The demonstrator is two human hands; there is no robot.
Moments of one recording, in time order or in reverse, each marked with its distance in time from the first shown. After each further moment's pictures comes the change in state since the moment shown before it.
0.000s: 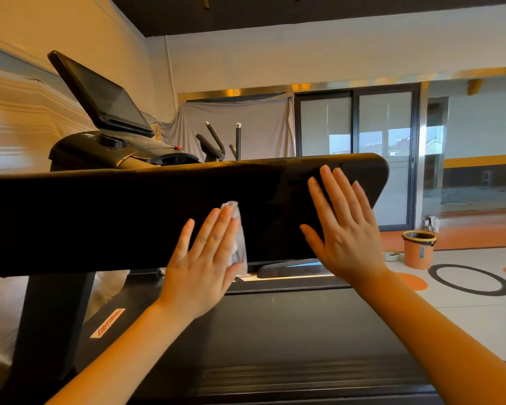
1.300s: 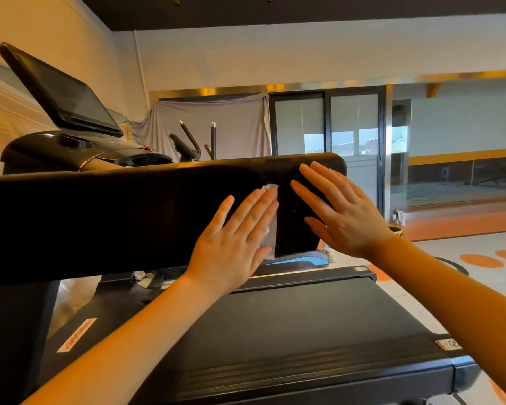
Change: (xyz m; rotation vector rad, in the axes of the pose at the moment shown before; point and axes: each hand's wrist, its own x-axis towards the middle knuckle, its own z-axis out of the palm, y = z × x) left_hand 0.070 0.053 -0.017 0.027 0.030 0.126; right_hand 0.009 0.068 -0.030 -0.024 -0.149 -0.322
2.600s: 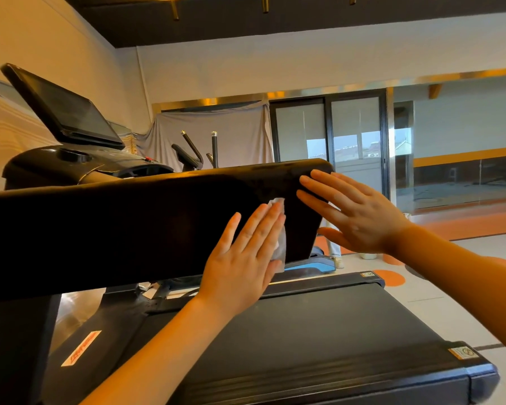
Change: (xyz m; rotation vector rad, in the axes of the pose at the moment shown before) left_hand 0.005 0.031 0.009 -0.058 0.011 -0.020; right_hand -0.012 0.041 -0.004 -0.081 -0.061 -0.227
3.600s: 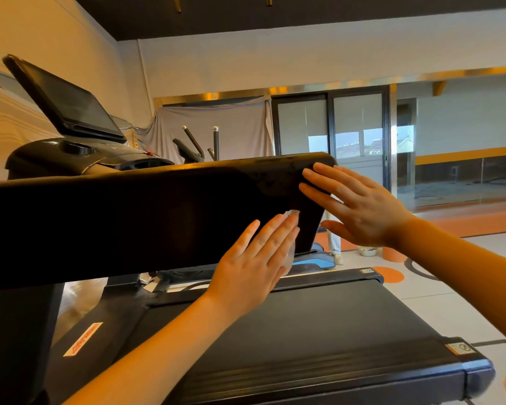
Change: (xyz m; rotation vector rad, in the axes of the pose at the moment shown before) left_hand -0.010 0.014 0.004 0.030 0.029 0.132; right_hand 0.001 0.001 -0.005 0.011 -0.045 0.006
